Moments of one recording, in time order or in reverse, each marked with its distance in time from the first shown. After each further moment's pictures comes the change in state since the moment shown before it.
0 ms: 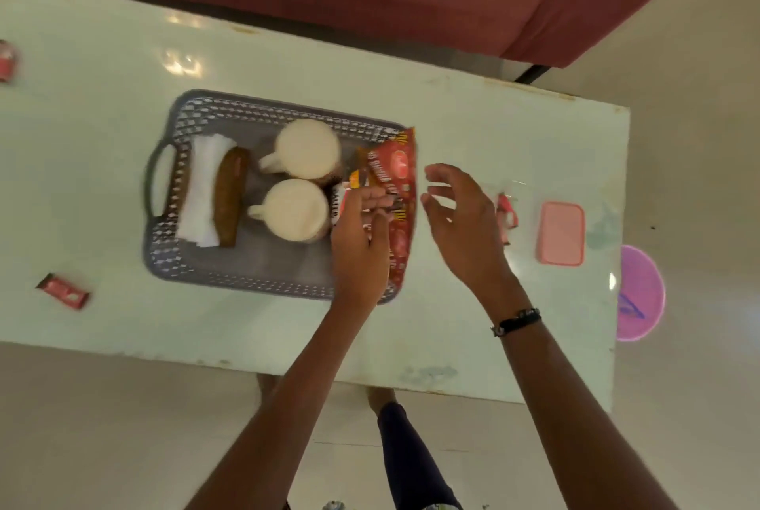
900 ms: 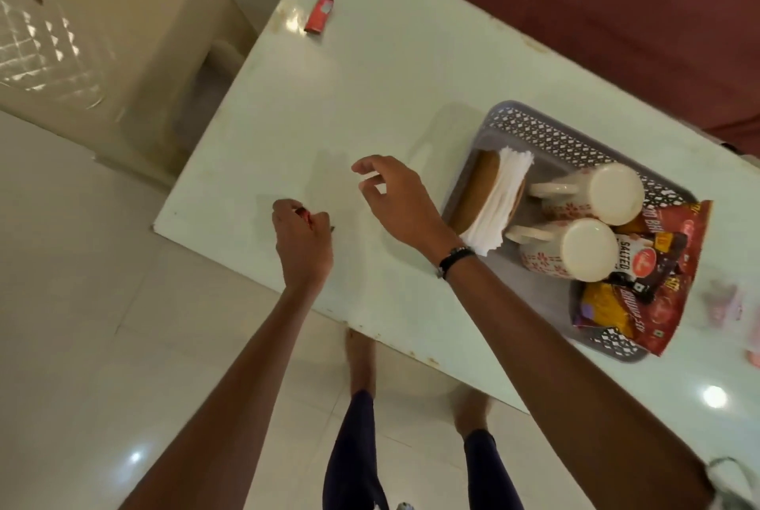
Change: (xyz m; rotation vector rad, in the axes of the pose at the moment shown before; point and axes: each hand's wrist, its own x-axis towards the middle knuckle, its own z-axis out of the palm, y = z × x) left_hand 0.059 -0.162 -0.368 0.216 0.452 -0.464; right_hand -0.005 -0.184 0.370 -0.109 -0.576 -0.208
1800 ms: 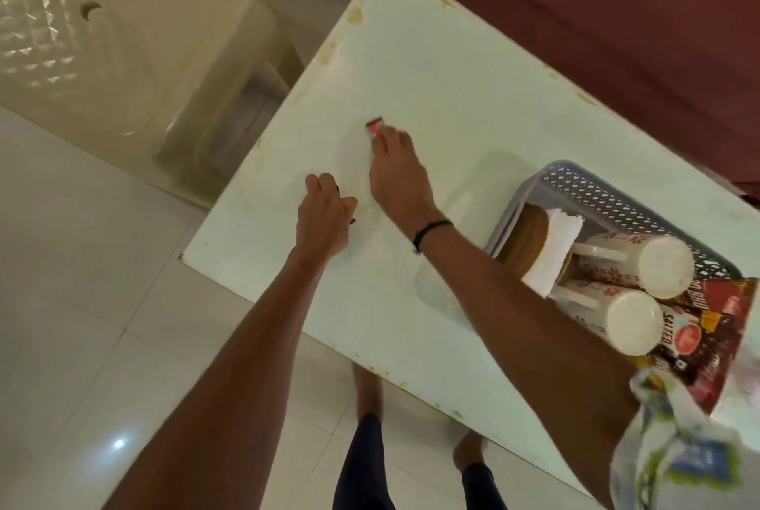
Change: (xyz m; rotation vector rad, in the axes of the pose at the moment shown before) left_hand 0.102 0.025 -0.015 0.865 -0.321 0.632; right_hand 0.125 0.002 0.051 -0.826 0.195 -0.262
